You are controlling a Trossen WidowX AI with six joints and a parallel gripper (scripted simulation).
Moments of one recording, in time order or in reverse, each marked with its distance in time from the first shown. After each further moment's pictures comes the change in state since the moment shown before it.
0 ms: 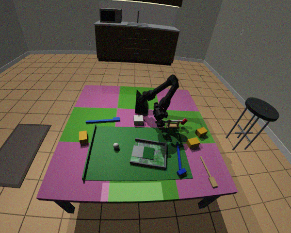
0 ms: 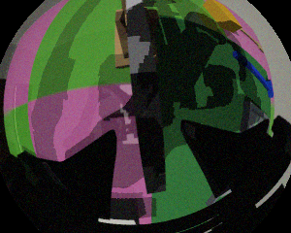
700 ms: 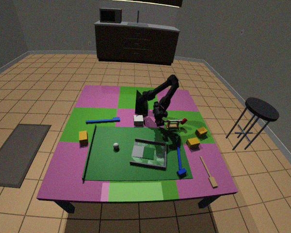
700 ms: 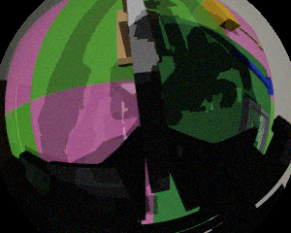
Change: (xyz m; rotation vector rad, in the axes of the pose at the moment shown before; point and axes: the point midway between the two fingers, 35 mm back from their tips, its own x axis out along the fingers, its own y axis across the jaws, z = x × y) arm -0.007 0.002 -0.002 0.012 0.011 0.008
